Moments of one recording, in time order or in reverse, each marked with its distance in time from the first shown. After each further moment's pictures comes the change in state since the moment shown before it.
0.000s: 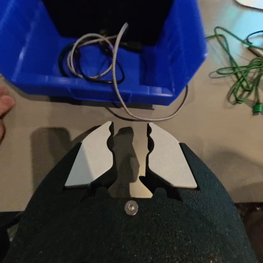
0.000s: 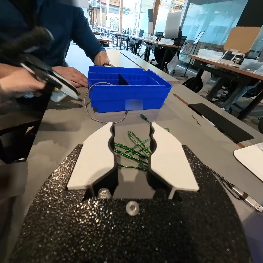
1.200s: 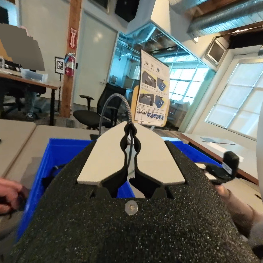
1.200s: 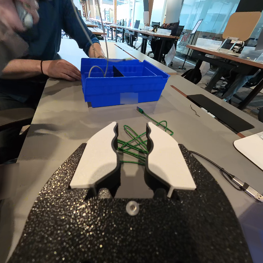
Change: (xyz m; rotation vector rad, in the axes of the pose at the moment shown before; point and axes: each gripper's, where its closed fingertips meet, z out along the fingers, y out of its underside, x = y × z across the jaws) left arm 0.014 -0.226 -0.145 0.817 0.496 -0.044; right arm 0.010 0.017 0.005 -0.040 0.024 0.031
